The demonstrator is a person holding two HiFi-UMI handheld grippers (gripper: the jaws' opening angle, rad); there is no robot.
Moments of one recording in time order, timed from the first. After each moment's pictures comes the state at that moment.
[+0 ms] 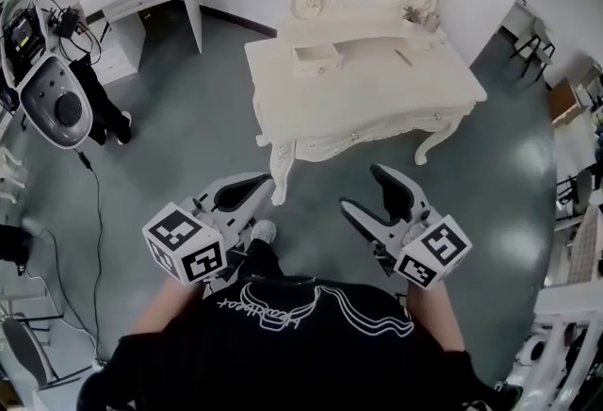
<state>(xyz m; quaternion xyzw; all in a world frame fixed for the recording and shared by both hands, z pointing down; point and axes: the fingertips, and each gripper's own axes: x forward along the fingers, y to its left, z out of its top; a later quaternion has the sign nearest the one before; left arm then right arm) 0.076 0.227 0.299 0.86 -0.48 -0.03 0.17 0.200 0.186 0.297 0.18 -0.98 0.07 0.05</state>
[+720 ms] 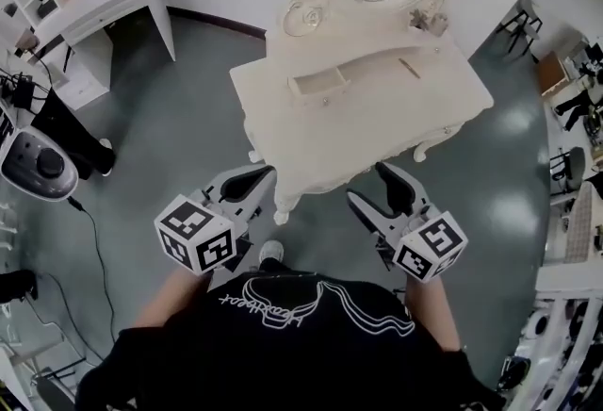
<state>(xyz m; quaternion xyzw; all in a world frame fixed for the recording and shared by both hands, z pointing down) -0.034 0.043 0.332 0.87 -0.44 0.00 0.20 0.108 0.020 0.330 0.27 -0.95 0.10 0.09</state>
